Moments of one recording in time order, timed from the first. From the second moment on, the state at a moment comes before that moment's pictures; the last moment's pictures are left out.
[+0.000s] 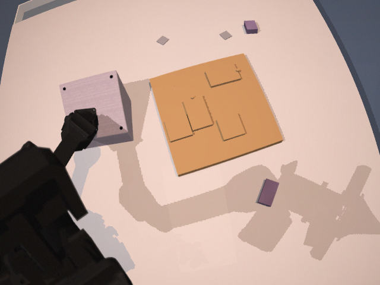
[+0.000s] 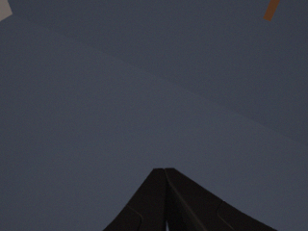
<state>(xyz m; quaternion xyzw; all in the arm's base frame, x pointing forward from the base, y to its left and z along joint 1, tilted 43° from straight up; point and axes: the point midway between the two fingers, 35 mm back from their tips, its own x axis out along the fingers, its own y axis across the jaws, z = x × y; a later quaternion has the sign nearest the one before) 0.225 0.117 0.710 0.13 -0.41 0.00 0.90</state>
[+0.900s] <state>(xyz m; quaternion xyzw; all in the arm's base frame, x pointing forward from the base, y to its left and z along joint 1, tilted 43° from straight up) 0.315 0.172 0.628 0.03 -0.28 0.01 0.96</state>
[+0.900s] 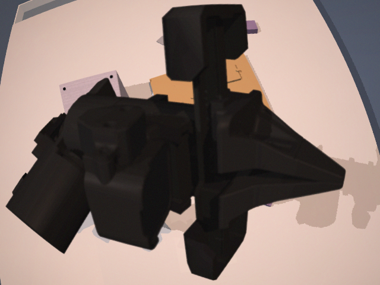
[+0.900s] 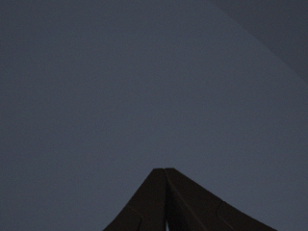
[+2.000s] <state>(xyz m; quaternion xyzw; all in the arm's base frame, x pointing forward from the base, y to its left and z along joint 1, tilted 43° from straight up) 0.409 0.195 0.483 -0.09 -0.06 0.00 0.99</state>
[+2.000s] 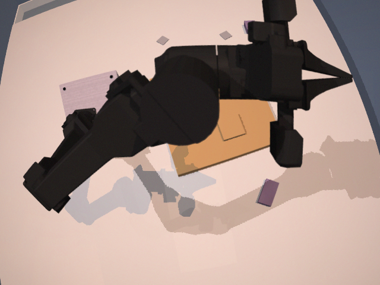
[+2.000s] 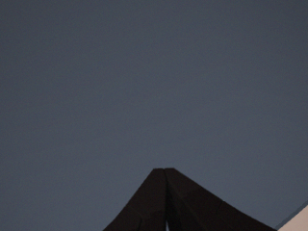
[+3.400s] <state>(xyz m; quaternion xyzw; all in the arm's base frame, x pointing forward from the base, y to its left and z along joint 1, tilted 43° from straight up) 0.452 0.147 0.275 -0.21 0.24 -0.06 0.95</state>
